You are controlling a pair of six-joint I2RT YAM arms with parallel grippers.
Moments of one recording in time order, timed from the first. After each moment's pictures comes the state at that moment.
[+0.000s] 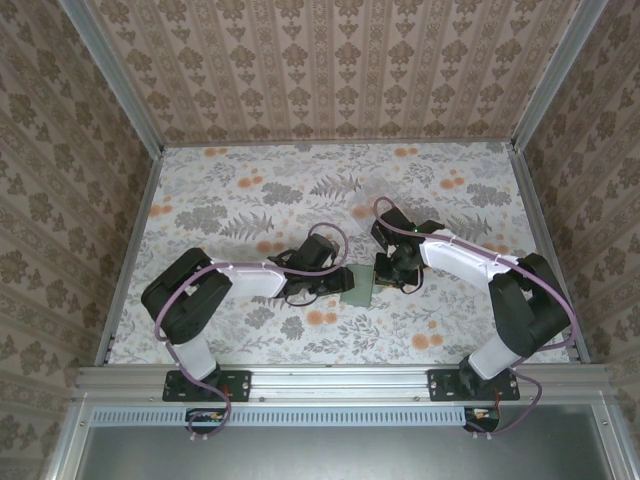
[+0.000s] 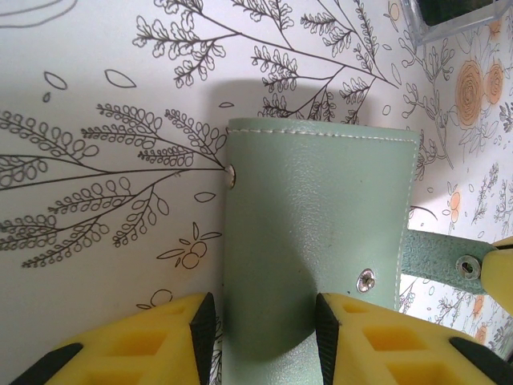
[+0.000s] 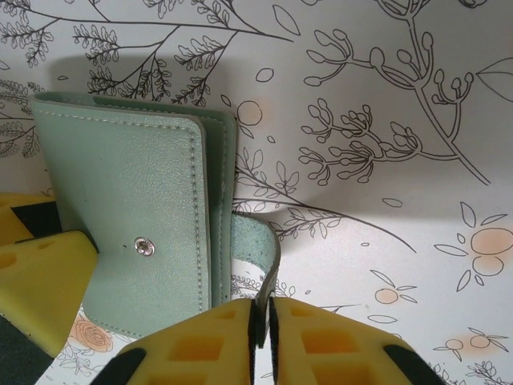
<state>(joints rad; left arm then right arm) -0.88 1.73 0.81 0.05 0.28 -0.88 0.50 1.57 0.98 -0.77 -0.17 0.68</state>
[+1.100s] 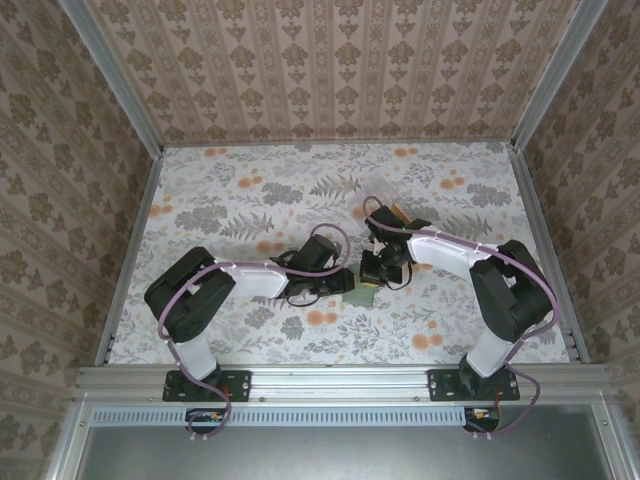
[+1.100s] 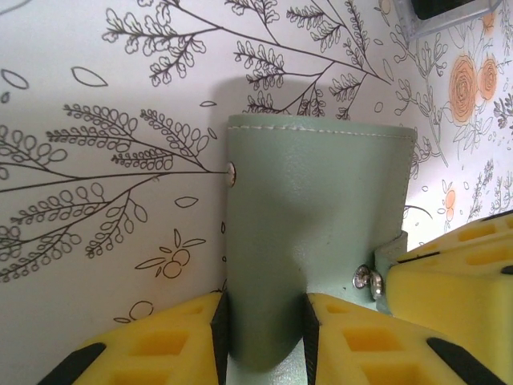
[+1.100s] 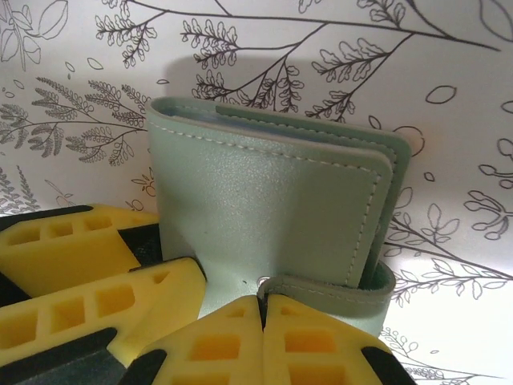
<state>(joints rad) -0.89 1.75 0.81 0.08 0.29 -0.88 0.53 1.69 1.02 -0.65 -0.32 0.71</state>
